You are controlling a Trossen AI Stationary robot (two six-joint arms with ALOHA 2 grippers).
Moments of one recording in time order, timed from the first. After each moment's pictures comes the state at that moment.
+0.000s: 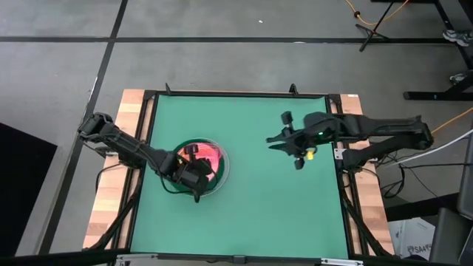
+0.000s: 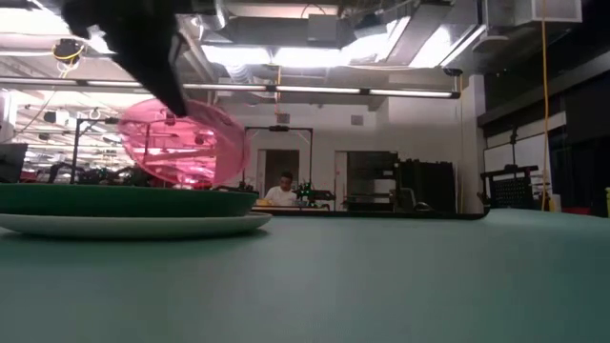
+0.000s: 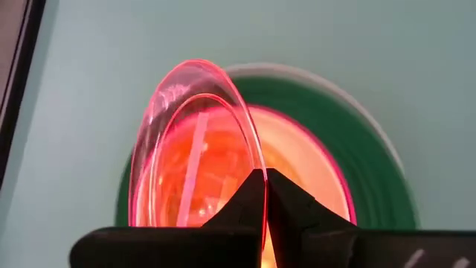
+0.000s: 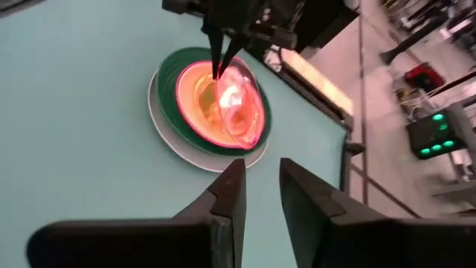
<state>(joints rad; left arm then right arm) -0.39 1.50 1.11 -0.90 -0.51 -0.49 0.07 1.15 1.21 -0.57 0.02 -0.62</state>
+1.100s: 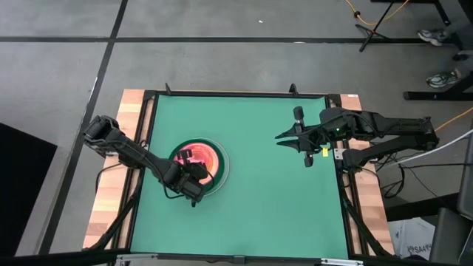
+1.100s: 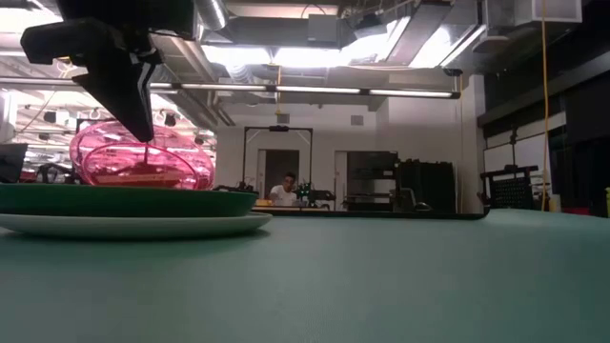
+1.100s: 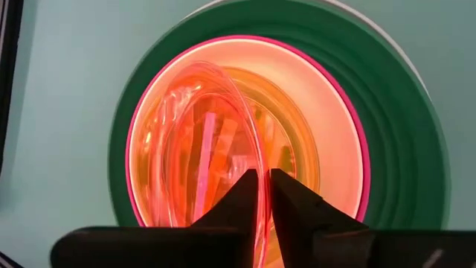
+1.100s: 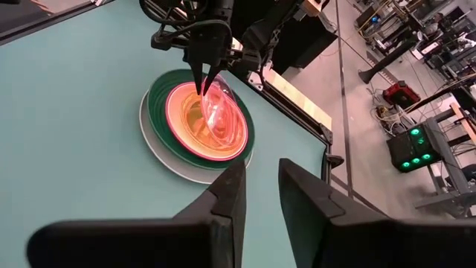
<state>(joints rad) -0.45 1.58 1.11 -1.04 -0.51 -0.68 0.07 1.06 1.21 -0.58 0.02 -0.63</state>
